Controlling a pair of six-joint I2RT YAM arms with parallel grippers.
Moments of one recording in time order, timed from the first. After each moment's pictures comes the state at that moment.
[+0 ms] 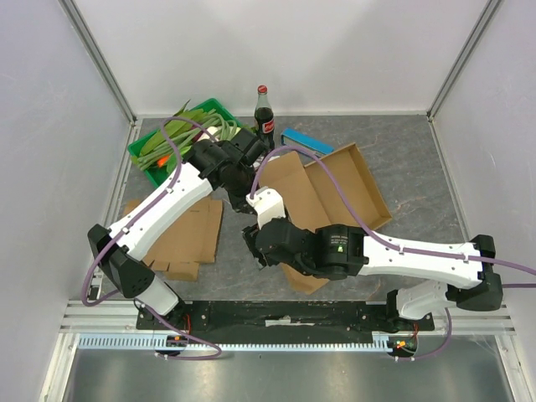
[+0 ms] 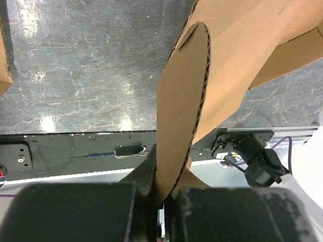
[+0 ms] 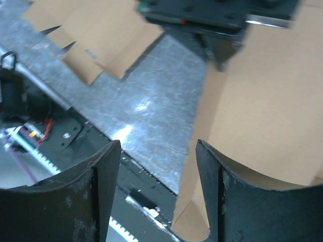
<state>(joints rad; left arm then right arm) -0.74 1.57 1.69 -1.32 0.01 -1.00 1.41 1.40 1.42 -0.73 0.50 0.54</state>
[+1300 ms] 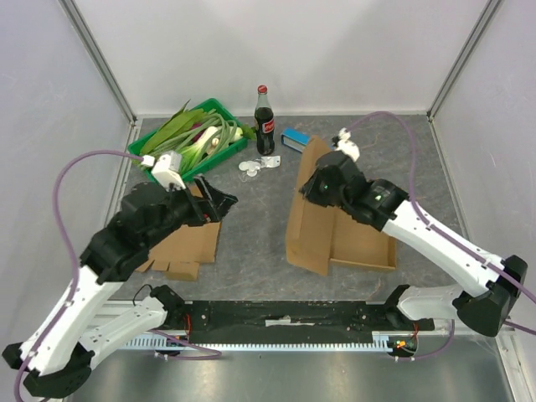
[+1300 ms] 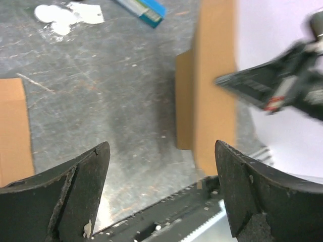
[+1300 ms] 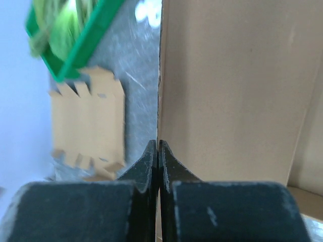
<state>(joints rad) -0.66 0.76 1.17 -0.76 -0.06 -0.71 0.84 1.27 1.26 -0.67 0.31 0.91</state>
